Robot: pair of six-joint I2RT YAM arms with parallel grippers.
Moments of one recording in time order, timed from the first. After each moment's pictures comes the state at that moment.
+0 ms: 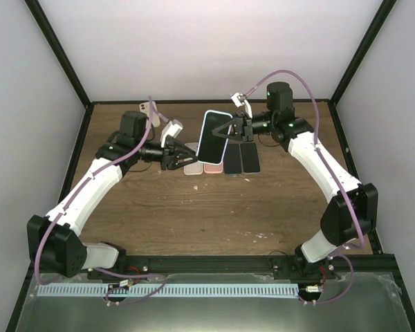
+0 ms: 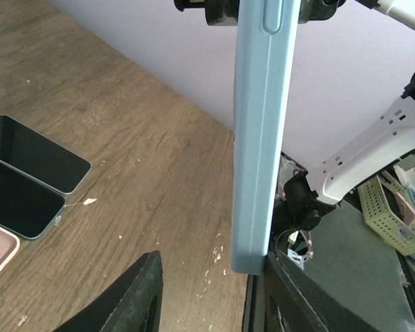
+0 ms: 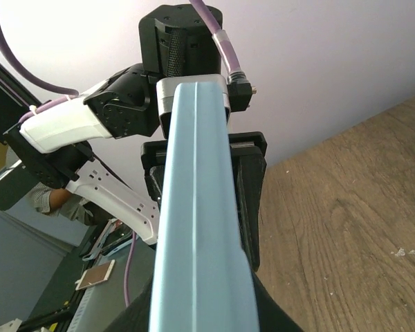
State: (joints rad) left arm -0.36 1.33 1.17 -0.48 1.07 0.00; right arm 0.36 1.56 1.44 -0.24 -1.36 0.22
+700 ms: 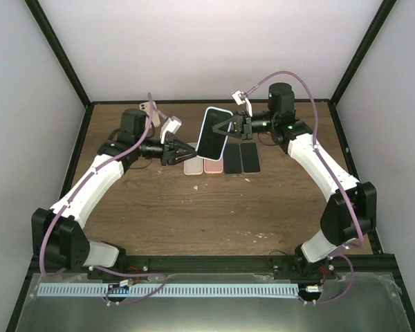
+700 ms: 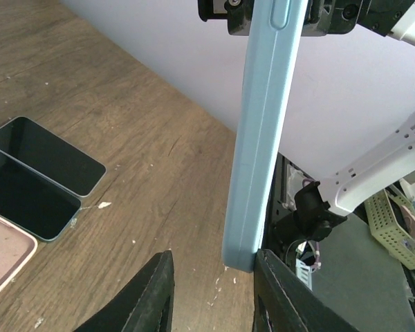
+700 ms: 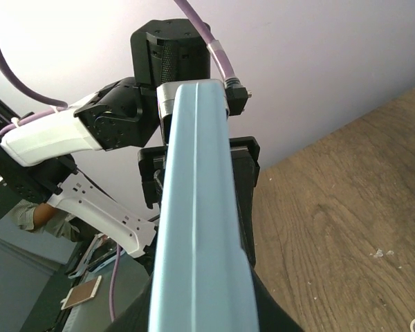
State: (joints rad) left arm -0.33 1.38 1.17 -0.43 1.06 -0.03; right arm 0.35 1.56 1.39 -0.07 -1.32 0.34
